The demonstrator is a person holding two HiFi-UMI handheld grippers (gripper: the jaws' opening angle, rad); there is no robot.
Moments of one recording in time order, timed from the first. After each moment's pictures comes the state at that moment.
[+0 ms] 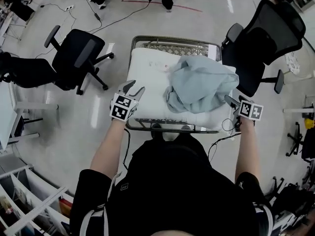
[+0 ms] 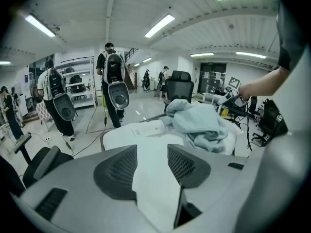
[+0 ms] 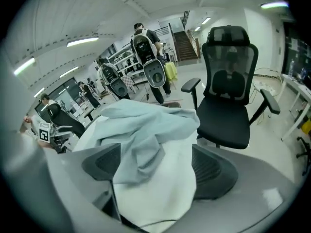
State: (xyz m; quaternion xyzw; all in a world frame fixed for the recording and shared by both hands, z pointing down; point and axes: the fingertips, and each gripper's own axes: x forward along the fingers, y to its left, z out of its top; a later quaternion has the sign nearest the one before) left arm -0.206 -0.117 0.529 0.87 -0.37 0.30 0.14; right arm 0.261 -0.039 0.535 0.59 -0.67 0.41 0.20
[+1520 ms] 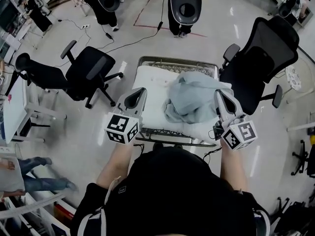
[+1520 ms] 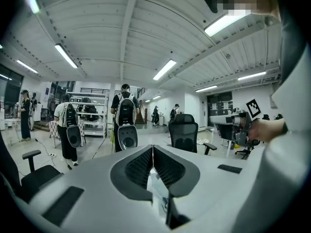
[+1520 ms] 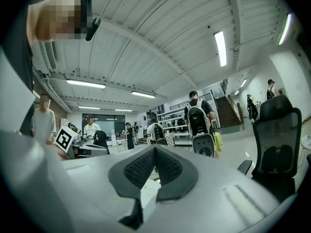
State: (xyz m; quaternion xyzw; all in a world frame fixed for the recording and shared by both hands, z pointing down) left arm -0.155 -0.060 0.300 0.89 -0.45 0.09 0.07; right arm 0.093 -0.029 0.252 0.50 -0.86 0.07 -0.05
